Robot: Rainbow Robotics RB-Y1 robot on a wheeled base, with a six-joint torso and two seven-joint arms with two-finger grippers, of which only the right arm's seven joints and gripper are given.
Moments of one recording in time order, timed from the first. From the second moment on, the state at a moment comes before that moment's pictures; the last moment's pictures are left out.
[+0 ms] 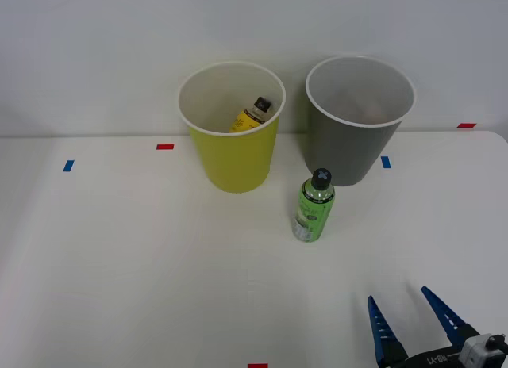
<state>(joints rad) 0.74 -0.12 0.00 -1.78 0.64 -0.66 0.69</state>
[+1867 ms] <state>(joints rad) 0.75 -0.12 -0.01 -1.78 0.64 -0.67 0.69</state>
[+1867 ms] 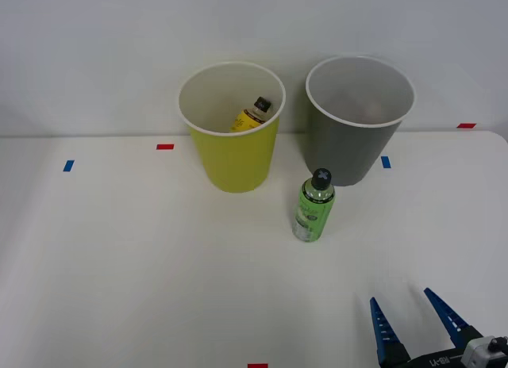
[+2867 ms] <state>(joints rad) 0.75 -0.12 -0.01 -1.78 0.64 -0.67 0.69</state>
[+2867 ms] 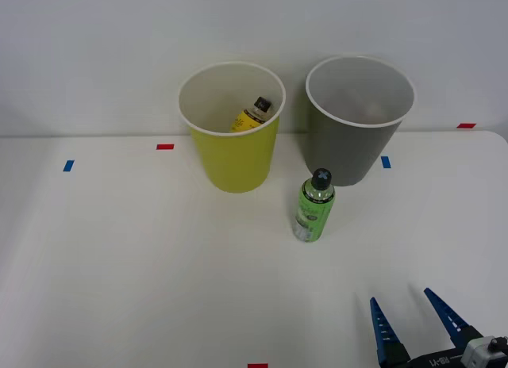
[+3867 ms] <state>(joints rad) 0.75 -0.12 -0.01 -1.78 0.64 -0.67 0.69</state>
